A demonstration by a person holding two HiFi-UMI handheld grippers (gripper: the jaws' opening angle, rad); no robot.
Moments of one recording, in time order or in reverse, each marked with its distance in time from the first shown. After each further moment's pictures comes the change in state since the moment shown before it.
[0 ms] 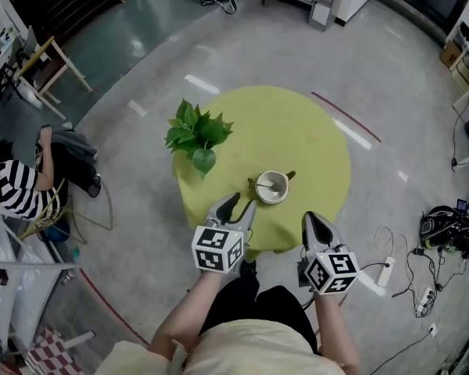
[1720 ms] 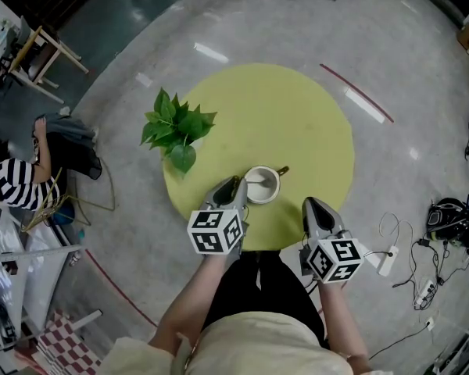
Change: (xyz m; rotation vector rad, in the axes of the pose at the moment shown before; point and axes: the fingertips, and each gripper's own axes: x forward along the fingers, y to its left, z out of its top) left arm 0.073 0.027 -0.014 -0.171 0.067 0.163; right arm 0.049 -0.060 -0.006 0.057 0.112 0.060
